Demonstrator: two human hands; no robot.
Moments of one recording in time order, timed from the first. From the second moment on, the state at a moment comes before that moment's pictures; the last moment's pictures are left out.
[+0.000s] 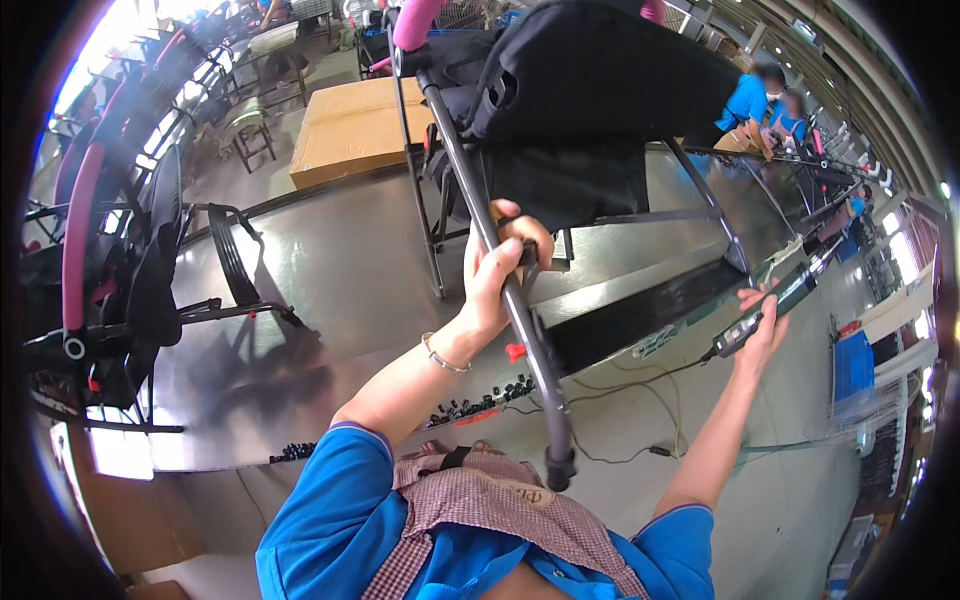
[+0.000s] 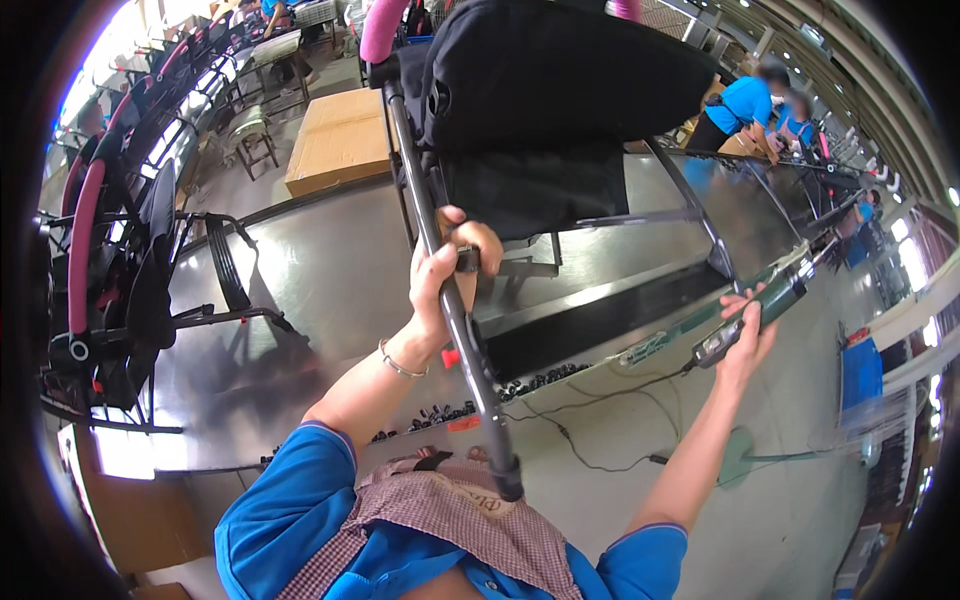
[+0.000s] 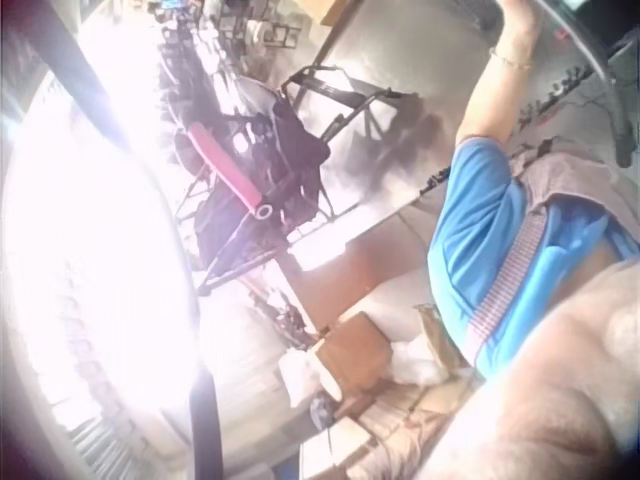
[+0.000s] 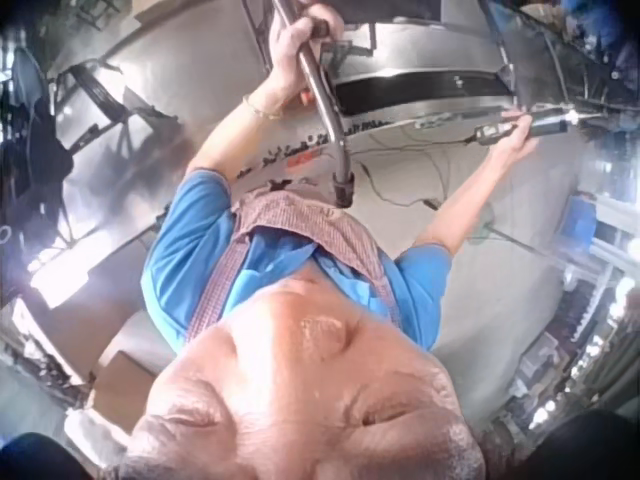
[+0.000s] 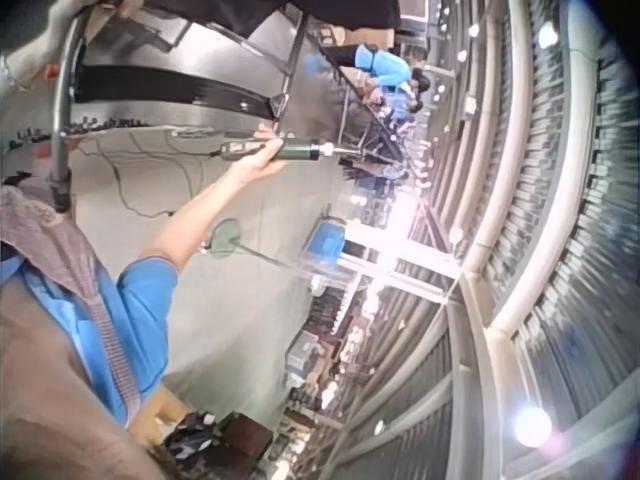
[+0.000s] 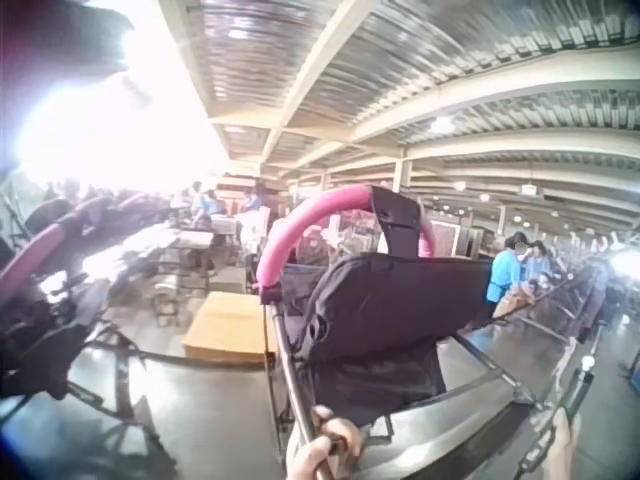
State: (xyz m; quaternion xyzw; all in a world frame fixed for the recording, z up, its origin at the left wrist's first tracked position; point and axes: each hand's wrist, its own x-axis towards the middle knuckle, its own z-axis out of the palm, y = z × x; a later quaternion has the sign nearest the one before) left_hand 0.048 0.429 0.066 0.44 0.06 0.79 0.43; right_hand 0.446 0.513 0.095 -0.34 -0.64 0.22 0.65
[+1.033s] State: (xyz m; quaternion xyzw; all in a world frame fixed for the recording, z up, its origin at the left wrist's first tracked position) left_hand -0.287 0.251 -0.012 0.31 0.92 0.12 -0.18; right_hand 0.223 0.338 -0.057 -0.21 -0.59 0.78 0.02
